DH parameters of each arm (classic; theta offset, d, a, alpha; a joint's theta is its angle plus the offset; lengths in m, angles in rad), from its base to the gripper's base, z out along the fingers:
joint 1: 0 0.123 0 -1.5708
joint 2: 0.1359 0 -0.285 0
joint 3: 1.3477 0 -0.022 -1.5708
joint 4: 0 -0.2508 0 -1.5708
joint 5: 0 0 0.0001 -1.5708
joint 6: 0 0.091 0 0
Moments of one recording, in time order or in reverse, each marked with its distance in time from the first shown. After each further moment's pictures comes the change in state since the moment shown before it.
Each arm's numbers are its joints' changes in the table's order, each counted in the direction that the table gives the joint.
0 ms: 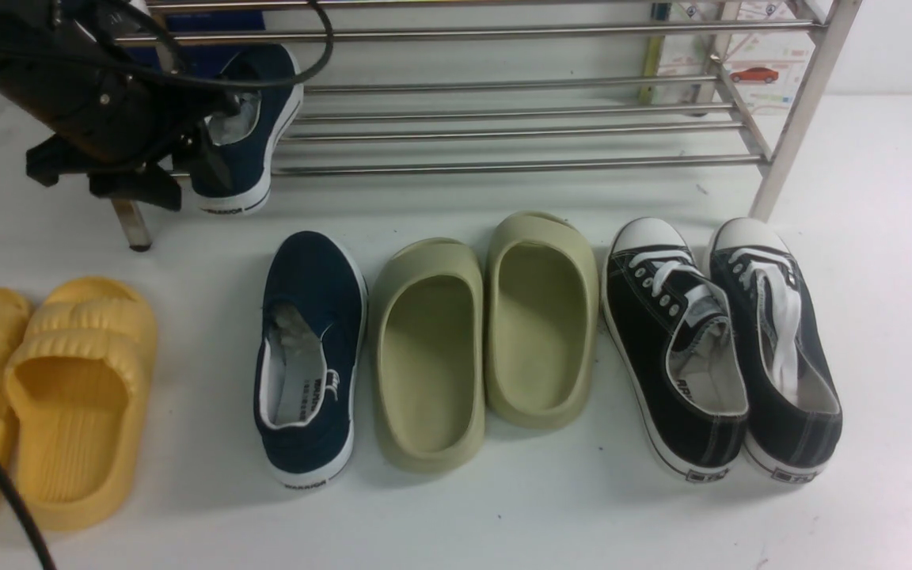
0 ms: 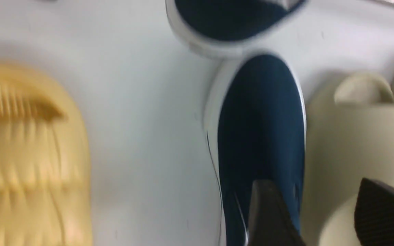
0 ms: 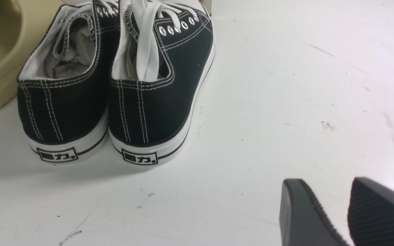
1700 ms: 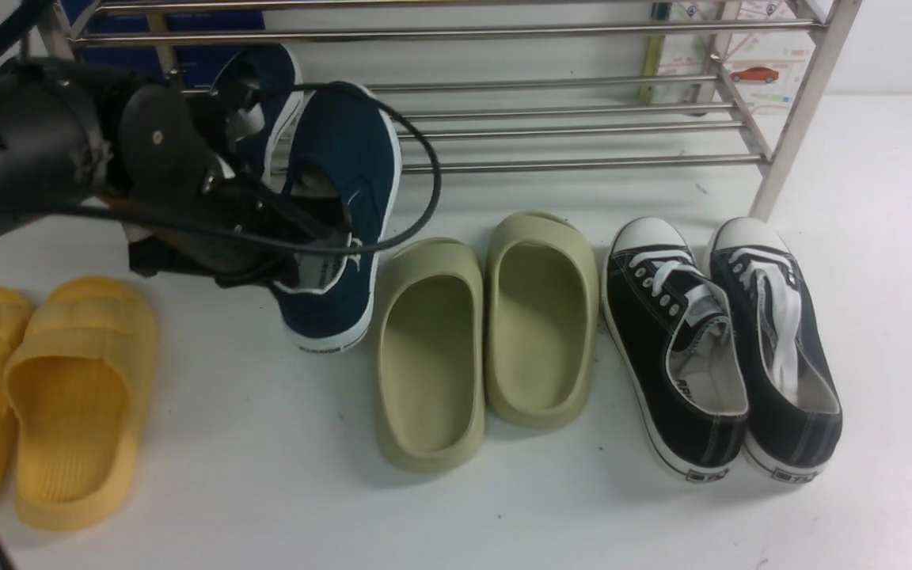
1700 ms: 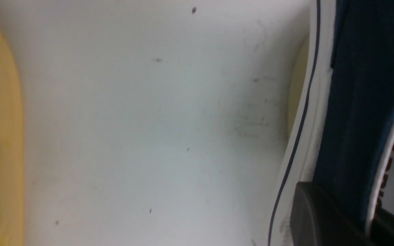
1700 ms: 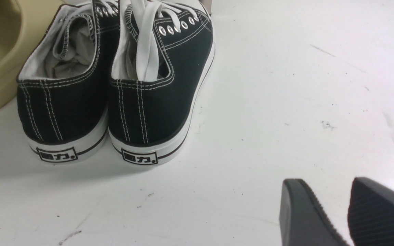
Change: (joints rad) right arm 0.000 0.000 0.000 0.000 0.000 0.000; left arm -0.271 -0.053 0.279 -0.290 0.390 -0.307
